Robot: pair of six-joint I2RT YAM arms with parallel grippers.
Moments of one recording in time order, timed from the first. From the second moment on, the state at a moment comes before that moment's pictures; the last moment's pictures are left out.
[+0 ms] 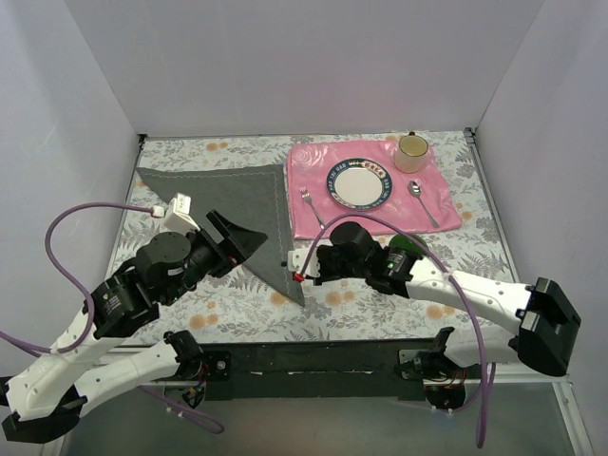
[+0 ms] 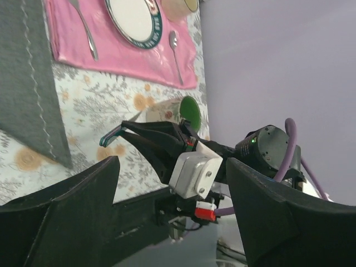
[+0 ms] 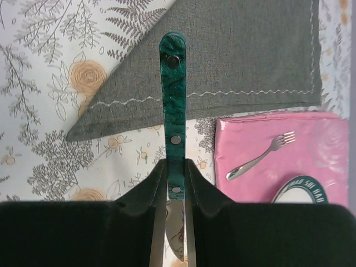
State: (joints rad) left arm -0.91 0.67 1.08 -0.73 -0.35 -1.11; right arm 1.04 1.29 0.90 -0.21 -0.15 -0.70
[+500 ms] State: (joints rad) left arm -0.87 0.97 1.02 -0.57 0.05 -1.06; right arm 1.04 0.97 0.79 -0.18 -0.29 -0.97
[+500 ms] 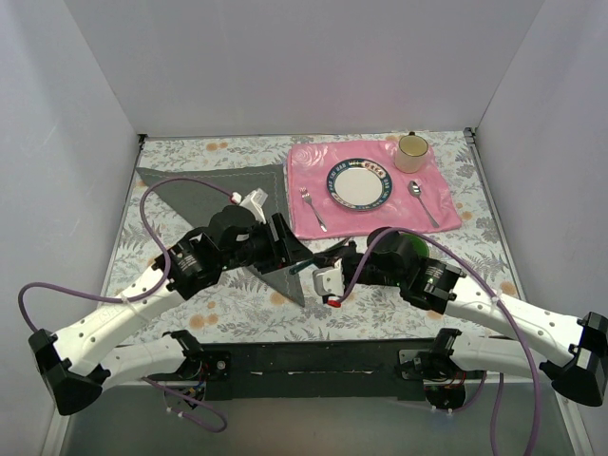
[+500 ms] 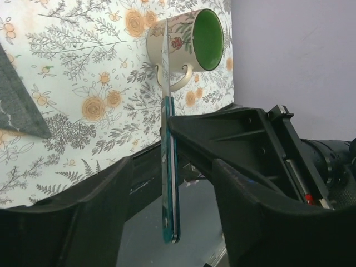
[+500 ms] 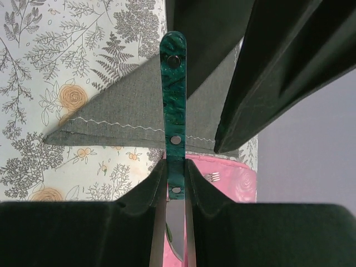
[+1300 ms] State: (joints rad) left arm -0.81 1.01 0.96 -0.51 0.32 -0.91; right arm 1.04 0.99 0.80 -0.22 -0.26 -1.02
